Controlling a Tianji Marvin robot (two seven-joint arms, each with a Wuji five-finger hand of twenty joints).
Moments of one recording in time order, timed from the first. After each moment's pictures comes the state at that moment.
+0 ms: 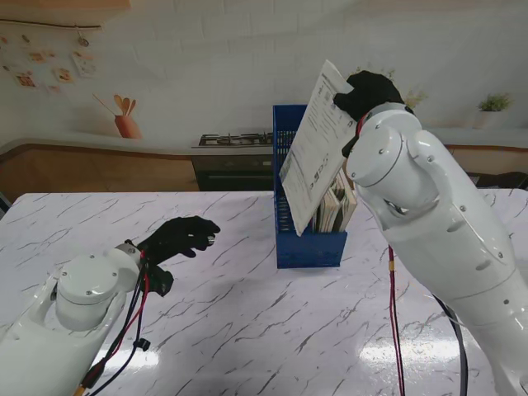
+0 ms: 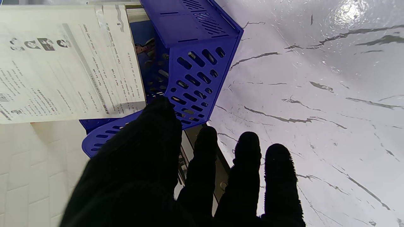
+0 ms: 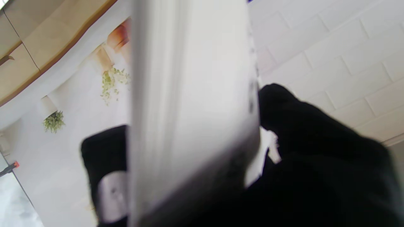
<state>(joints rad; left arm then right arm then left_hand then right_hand) 1.57 -1.10 -1.39 -1.77 -0.04 0.36 -0.32 -0.94 -1.14 1.04 -1.80 -0.58 0.89 0.09 1.01 -0.36 0.46 -0.07 0.53 0.14 0.54 0.43 0.60 0.23 0.34 0.44 0.43 0.36 0.40 0.56 0.02 0.36 1.02 0.52 0.69 -0.35 0.78 -0.11 0.75 0.02 0.84 1.18 1.14 -0.09 1.18 0.80 1.30 -0.17 1.54 0.93 1.18 0.47 1.81 0.99</state>
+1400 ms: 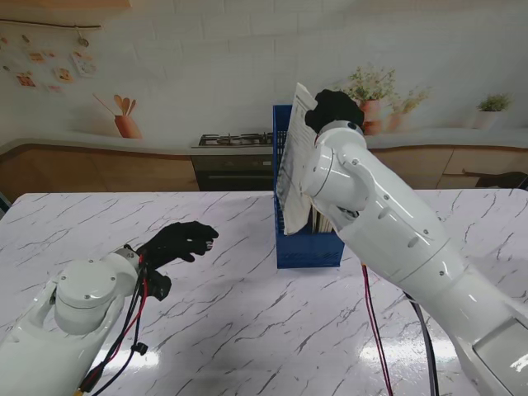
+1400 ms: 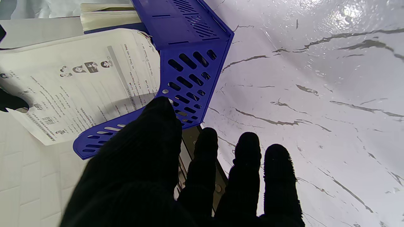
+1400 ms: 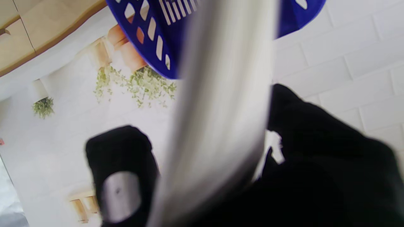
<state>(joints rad) 1.58 -1.10 -1.39 -1.74 -0.05 0.34 -0.33 -0.81 -1.25 0.81 -1.46 -0.60 0.85 -0.11 1.01 -0.36 0.46 -0.07 0.53 0.14 0.54 0.43 0.58 0.23 0.34 0.44 0.43 0.36 0.39 0.56 0.02 0.35 1.02 0.52 0.69 -0.35 0.78 -0.11 0.75 0.02 0.86 1.18 1.14 -0.10 1.20 0.80 1.30 -0.18 1.56 0.93 1.18 0.47 1.81 0.99</state>
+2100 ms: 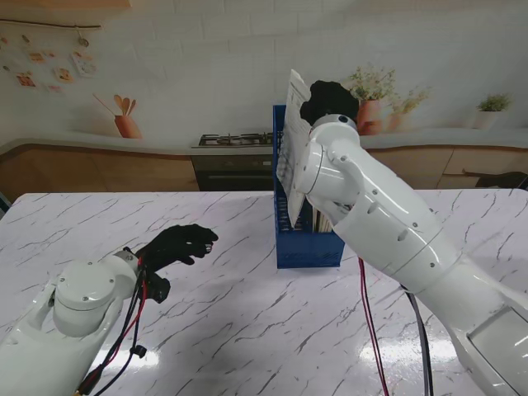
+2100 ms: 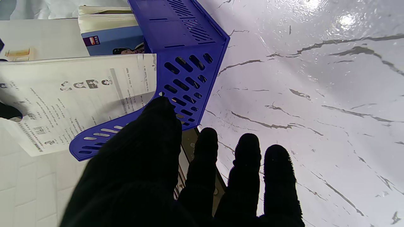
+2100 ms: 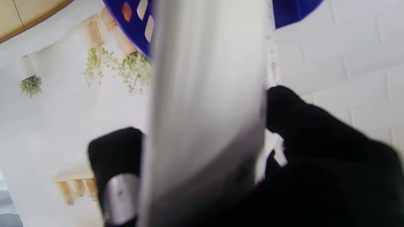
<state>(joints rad) 1.59 -1.10 -1.40 -1.74 -0.05 0.33 -0.34 -0.75 -1.26 0.76 -1.41 -0.66 0.83 -0.12 1.01 -0.36 0.46 -0.07 0.53 0.14 0.54 0.43 0.58 0.23 0.34 0.43 0.41 0.36 0.39 0.56 0.01 0.35 1.01 0.51 0.69 -0.35 0.78 -0.11 0.75 0.02 0.87 1.17 1.14 -0.10 1.20 0.80 1.30 -0.18 1.56 0.93 1.18 0.47 1.81 0.99</state>
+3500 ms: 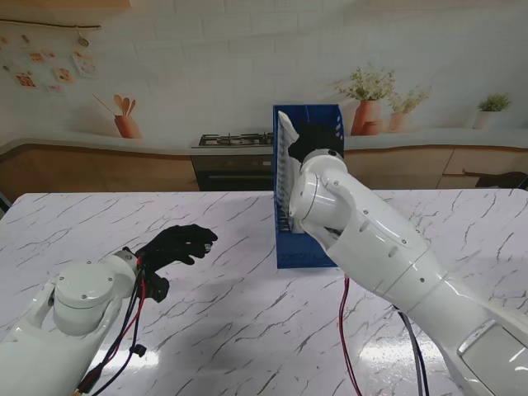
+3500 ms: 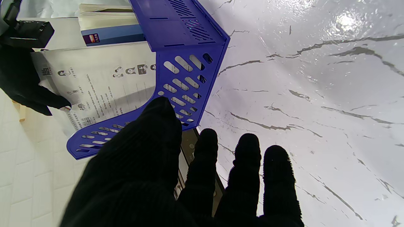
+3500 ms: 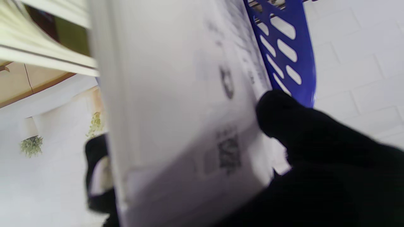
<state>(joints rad) 1.57 -1.10 -1.40 -1.71 -0.07 0.33 -0.35 -0.83 -1.28 0.74 -1.34 -0.54 0.77 -0.13 1.01 -0.36 0.46 -0.07 0.53 0.14 0.54 0.43 0.57 0.23 0.34 0.43 0.41 0.36 0.39 0.56 0.01 0.34 1.00 0.51 0.62 -0.38 0.93 -0.15 0.60 0.03 0.94 0.83 0.97 0.07 0.86 0.62 1.30 -0.07 1.15 0.63 1.15 0.47 1.79 0.63</state>
